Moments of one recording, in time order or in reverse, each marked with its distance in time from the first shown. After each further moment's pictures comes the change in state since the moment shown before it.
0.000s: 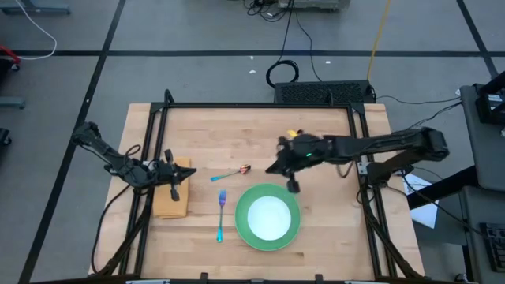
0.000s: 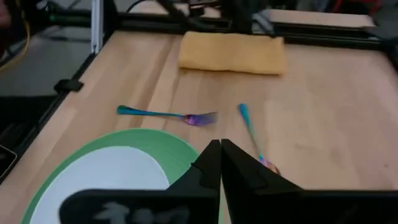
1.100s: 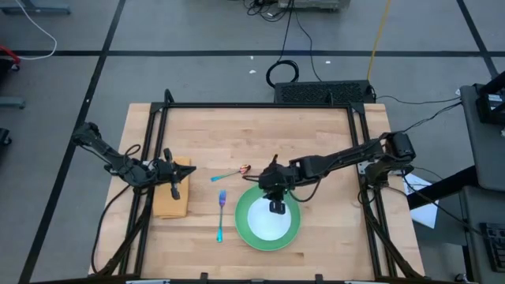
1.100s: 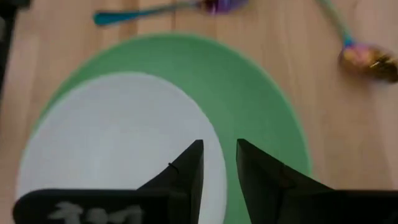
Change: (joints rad) left arm 0.001 -0.008 -0.001 0.014 -0.035 0.002; right arm 0.122 0.343 0.113 -0.197 0.055 0.301
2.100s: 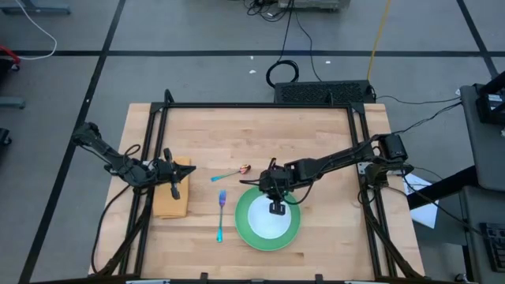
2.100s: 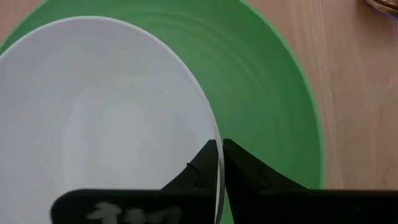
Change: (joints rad) left arm 0.000 -0.003 0.000 0.000 -0.003 0.001; right arm -0.005 0.066 0.001 -0.057 0.001 0.023
